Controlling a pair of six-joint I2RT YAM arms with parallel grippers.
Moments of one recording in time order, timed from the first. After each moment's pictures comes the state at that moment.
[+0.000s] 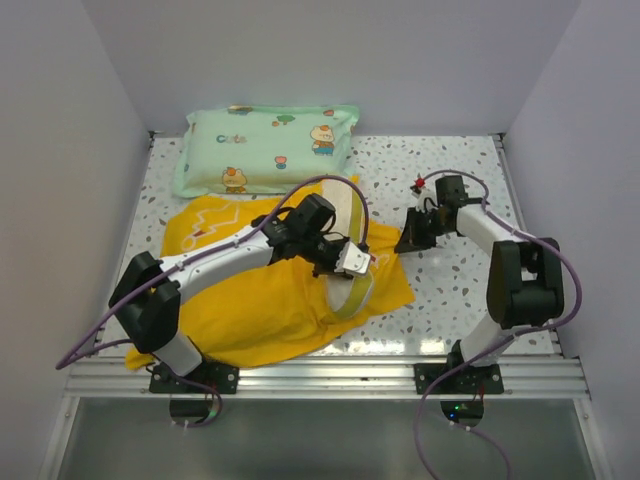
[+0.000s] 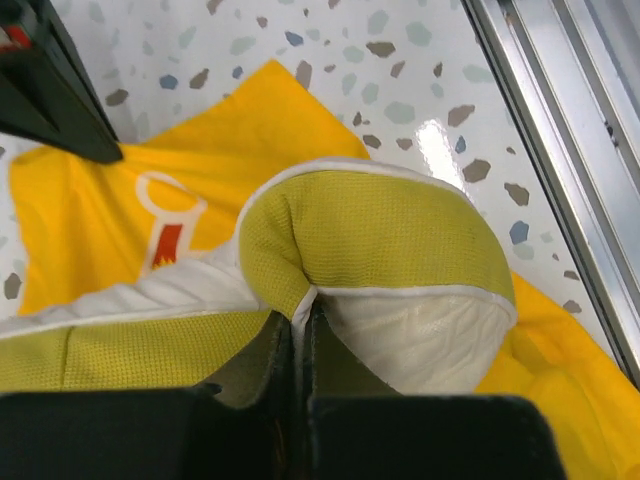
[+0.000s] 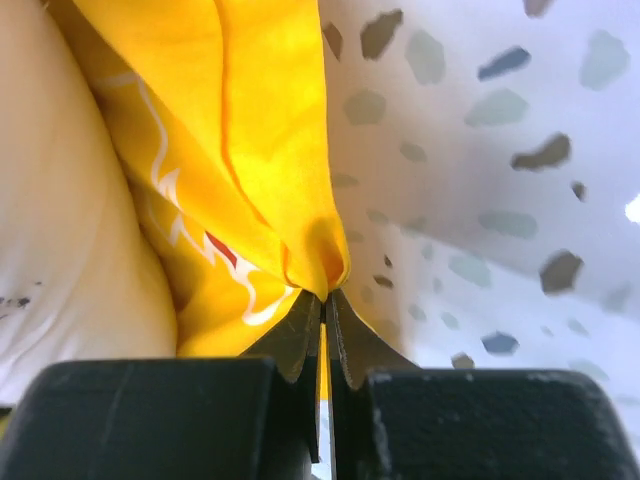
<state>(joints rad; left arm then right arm) -0.83 1.61 1.23 -0.51 0.68 0.87 0.07 1.69 1.05 -0.56 -0.53 0.15</state>
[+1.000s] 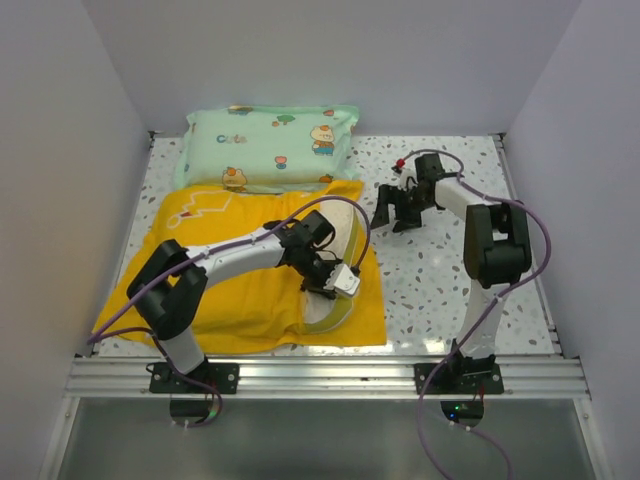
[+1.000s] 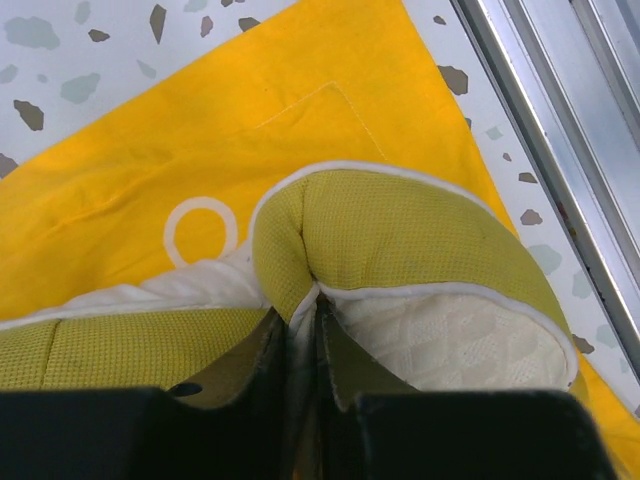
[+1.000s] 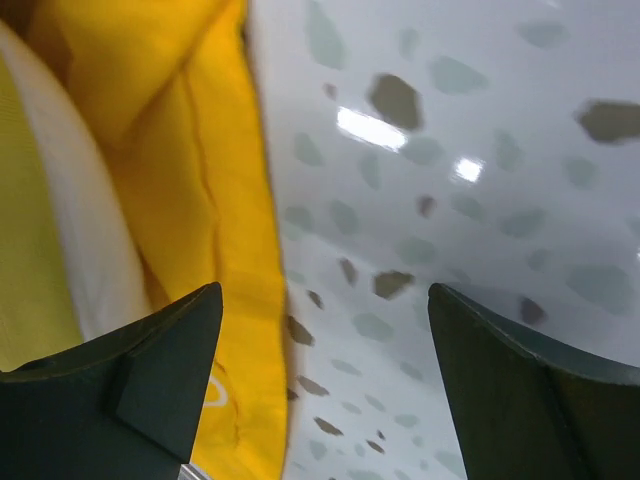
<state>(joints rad) -0.81 1.72 1.15 -0.64 0.69 1.09 0.11 2.01 1.39 -0.59 -0.54 0.11</state>
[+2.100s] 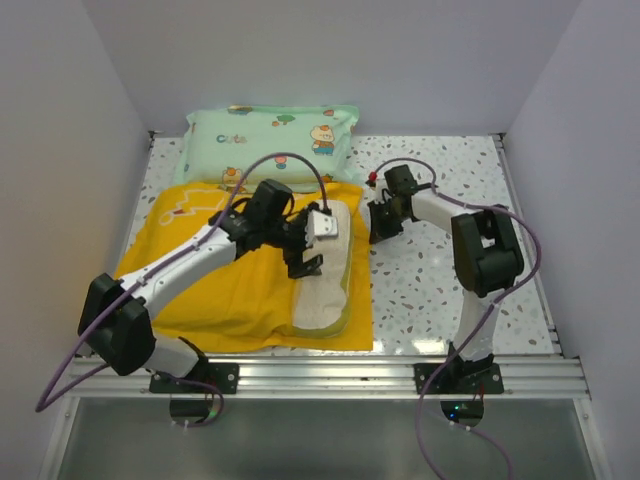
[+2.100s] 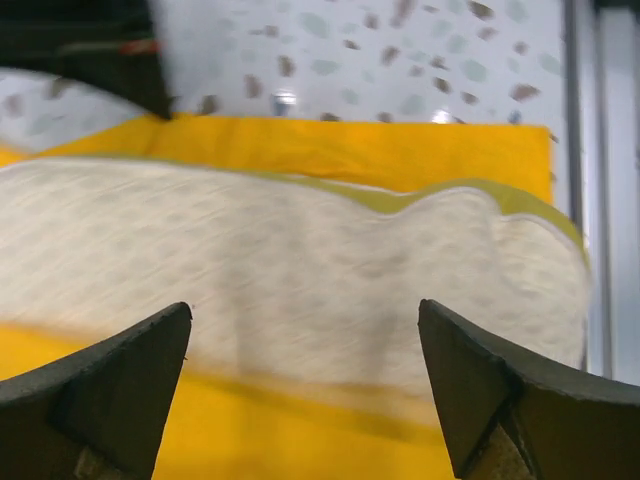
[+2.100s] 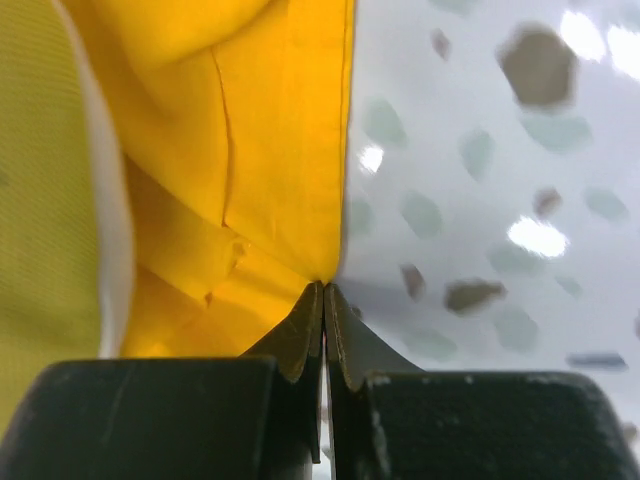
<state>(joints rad) -0.69 1.44 1.08 -0.52 0.62 0.69 0.33 1.99 1.33 -0.49 -0.29 0.10</state>
